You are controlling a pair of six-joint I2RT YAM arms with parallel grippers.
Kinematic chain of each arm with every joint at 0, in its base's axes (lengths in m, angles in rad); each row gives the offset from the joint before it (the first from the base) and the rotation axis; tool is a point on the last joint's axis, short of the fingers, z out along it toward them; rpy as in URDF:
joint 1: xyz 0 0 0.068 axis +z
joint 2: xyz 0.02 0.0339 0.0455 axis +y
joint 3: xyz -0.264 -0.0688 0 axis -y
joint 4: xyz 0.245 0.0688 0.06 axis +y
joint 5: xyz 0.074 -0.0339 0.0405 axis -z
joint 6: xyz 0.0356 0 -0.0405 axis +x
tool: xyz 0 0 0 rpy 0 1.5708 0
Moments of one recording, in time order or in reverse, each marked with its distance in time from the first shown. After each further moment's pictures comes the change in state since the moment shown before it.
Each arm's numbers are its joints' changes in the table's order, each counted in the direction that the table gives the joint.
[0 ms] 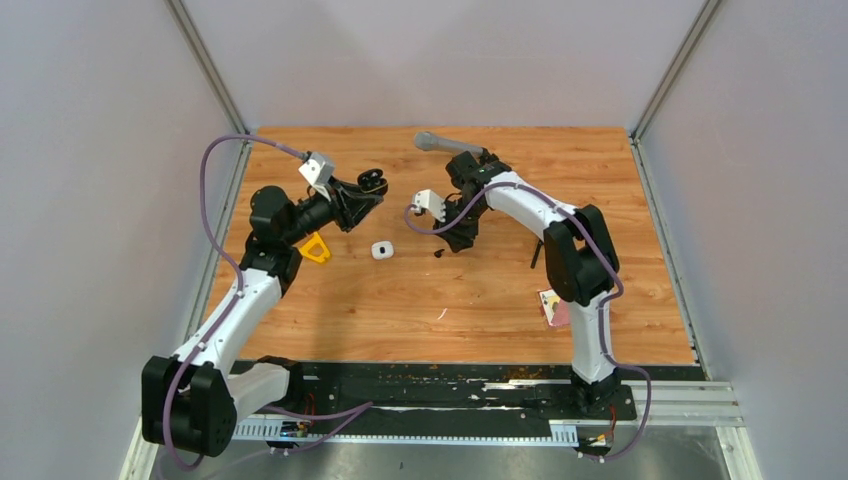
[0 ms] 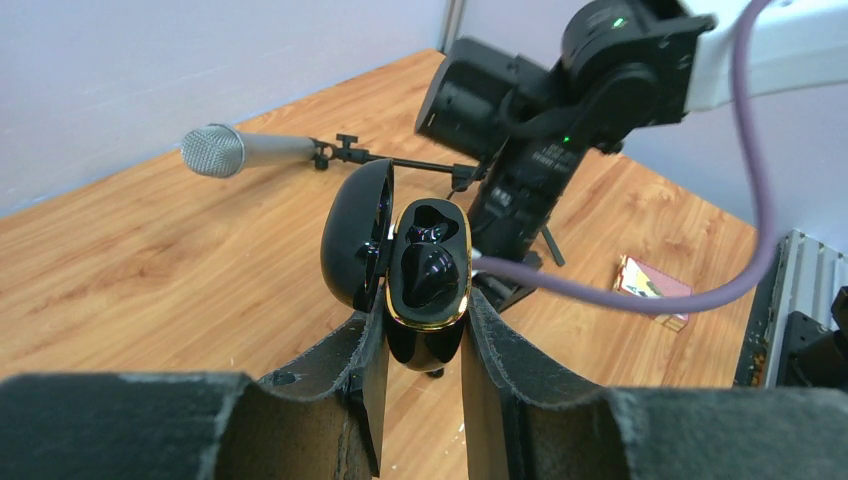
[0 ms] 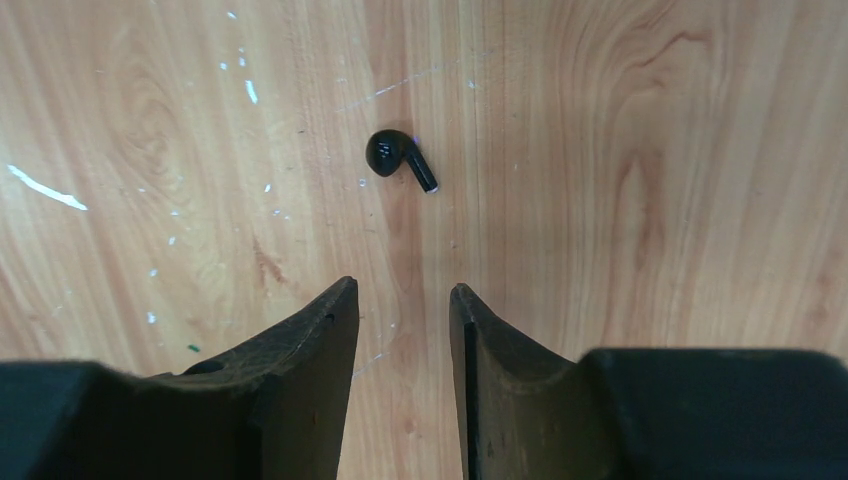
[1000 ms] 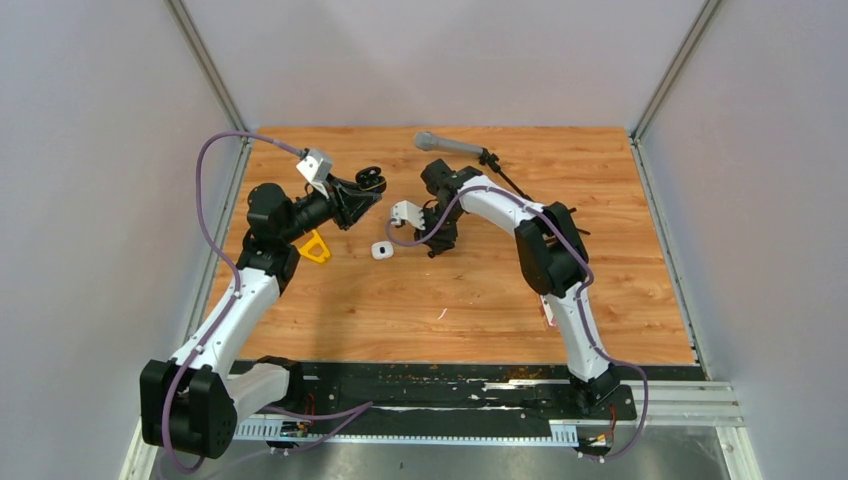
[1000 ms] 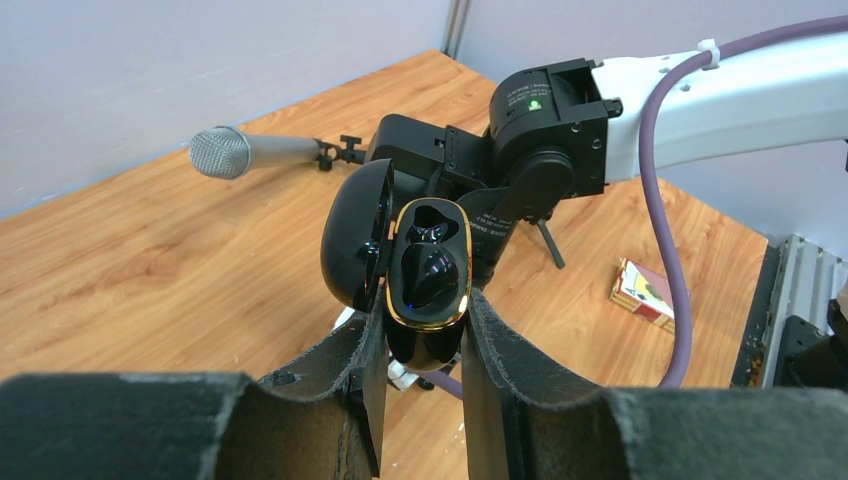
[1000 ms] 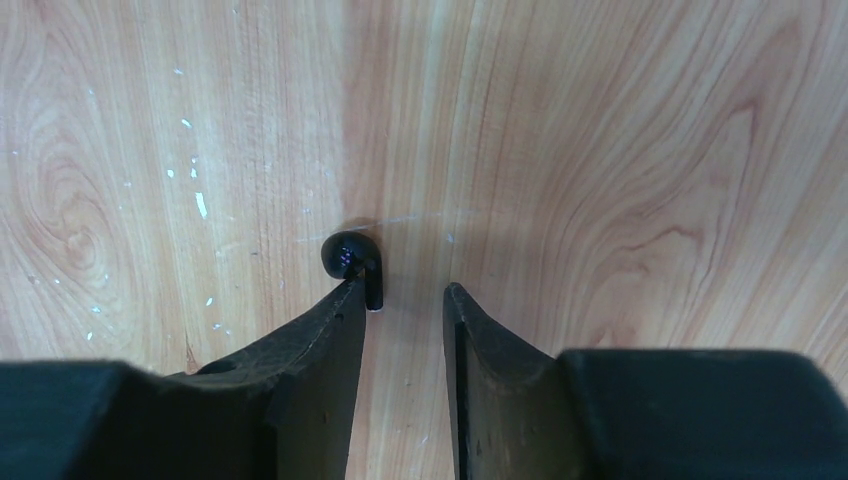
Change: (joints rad) left arm 0.010 -0.010 0.034 0.049 0.000 0.002; right arm 0.077 0.216 0.162 -0.002 0.028 -0.112
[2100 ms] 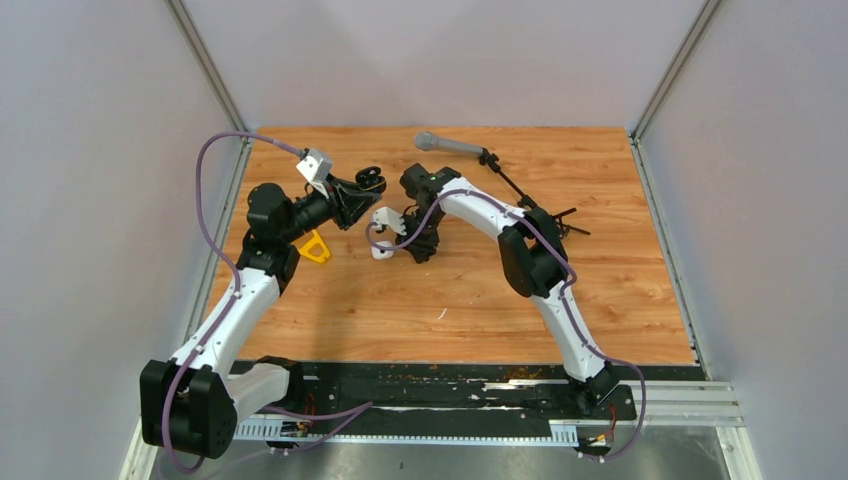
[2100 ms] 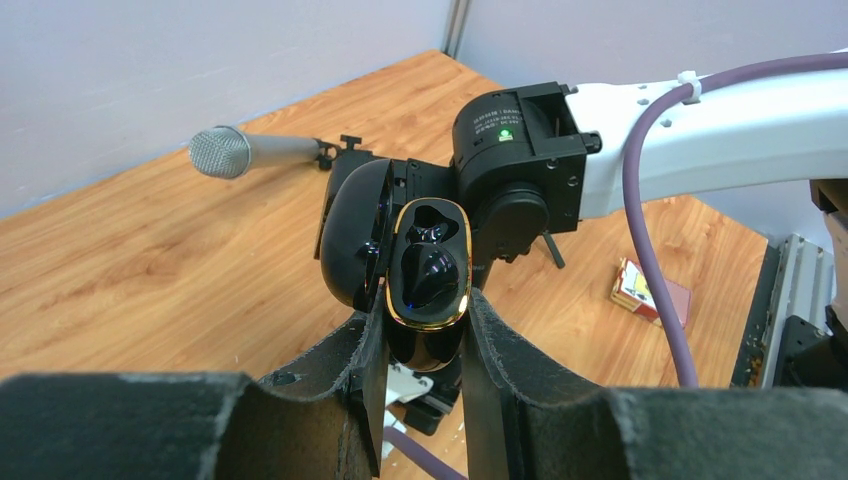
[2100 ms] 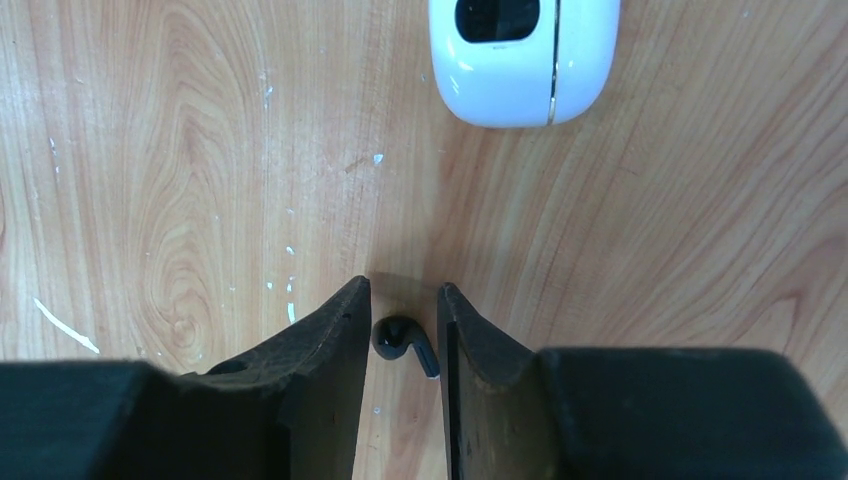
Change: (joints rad) left arm 0.001 0.000 0.000 0.000 0.000 -0.002; right arm 0.073 0.120 0.206 0.142 -0.088 0.030
